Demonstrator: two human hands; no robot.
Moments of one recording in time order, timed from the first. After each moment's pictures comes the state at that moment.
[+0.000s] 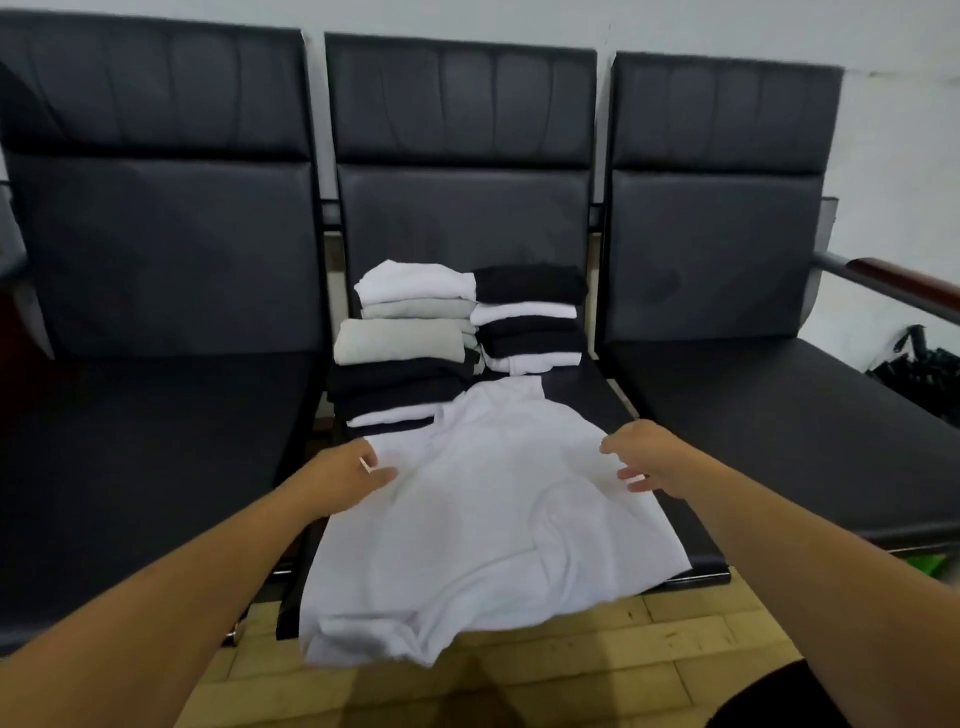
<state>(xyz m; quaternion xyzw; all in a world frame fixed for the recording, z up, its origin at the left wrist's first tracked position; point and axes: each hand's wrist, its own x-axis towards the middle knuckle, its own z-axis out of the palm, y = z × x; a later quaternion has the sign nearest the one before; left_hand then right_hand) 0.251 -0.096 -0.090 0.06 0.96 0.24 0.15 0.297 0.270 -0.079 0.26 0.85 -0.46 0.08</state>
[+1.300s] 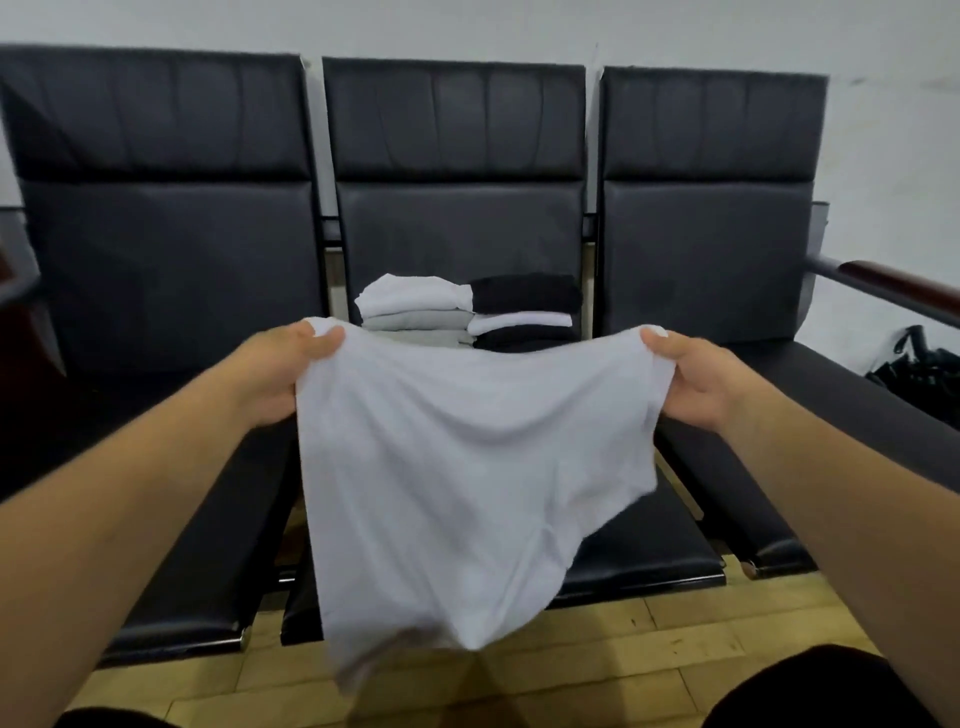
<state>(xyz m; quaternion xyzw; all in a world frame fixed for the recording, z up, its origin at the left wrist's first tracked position) 0.244 -0.108 0.034 -0.05 0.69 0.72 0.08 0.311 0.292 0.012 0.17 0.57 -0.80 -0.05</state>
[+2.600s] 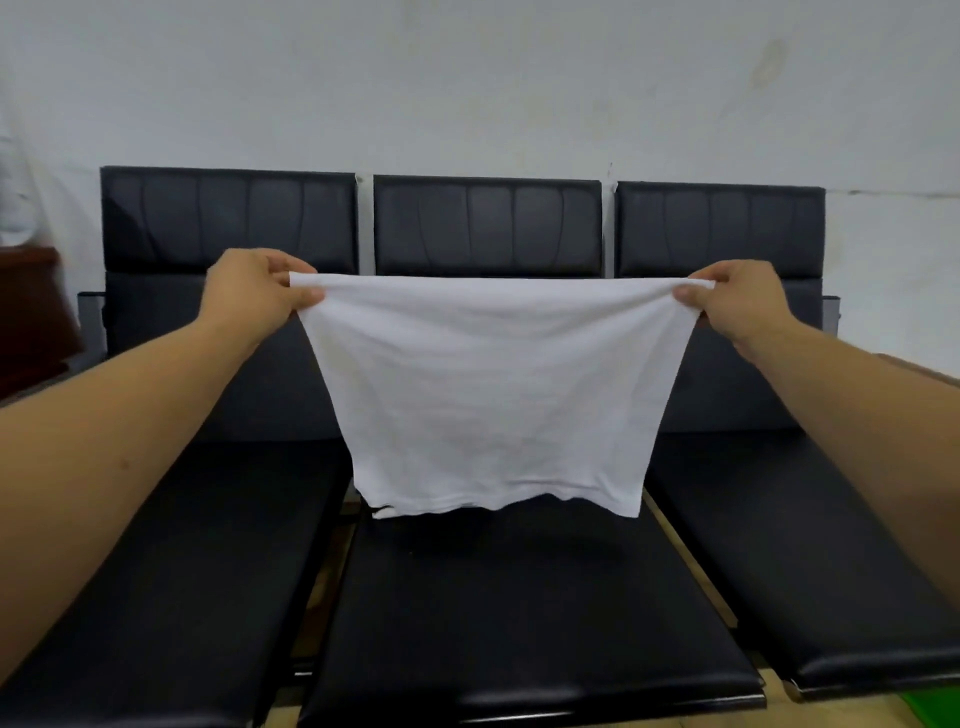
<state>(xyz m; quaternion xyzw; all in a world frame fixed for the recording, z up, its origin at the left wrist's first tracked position) 0.209 -0.144 0.163 0.02 0.85 0.45 -0.27 0.245 0.313 0.157 0.11 0.83 -0.44 -0.34</state>
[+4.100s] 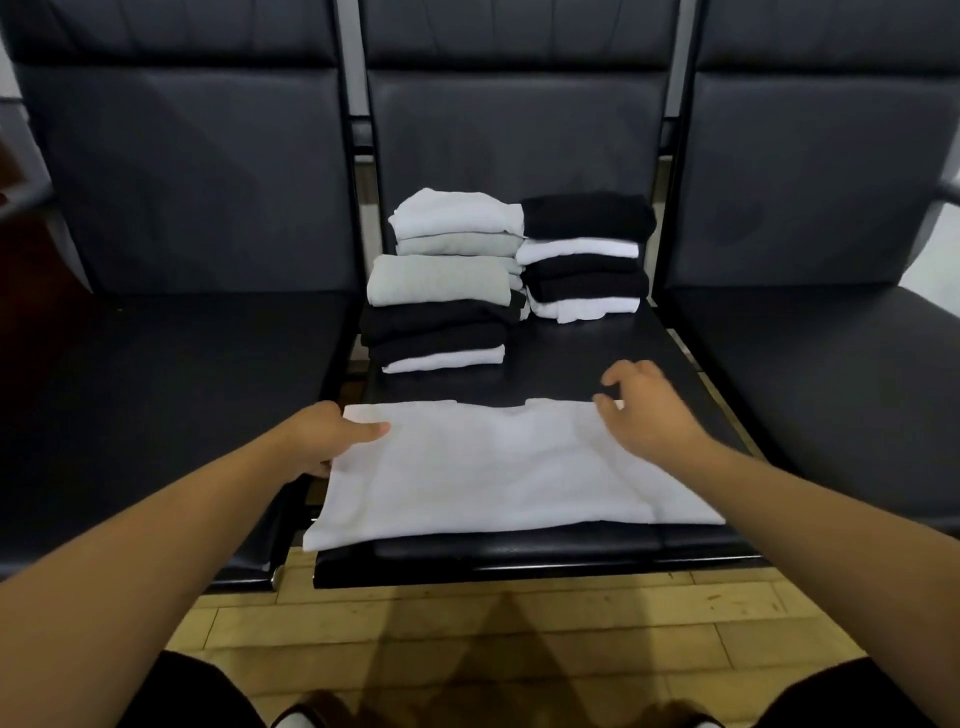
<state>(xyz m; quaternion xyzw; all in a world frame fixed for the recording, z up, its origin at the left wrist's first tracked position) 0.230 -0.137 -0.108 -0.14 0.88 0.41 0.22 0.277 0.211 -0.106 0.08 0.97 -0.23 -0.05</state>
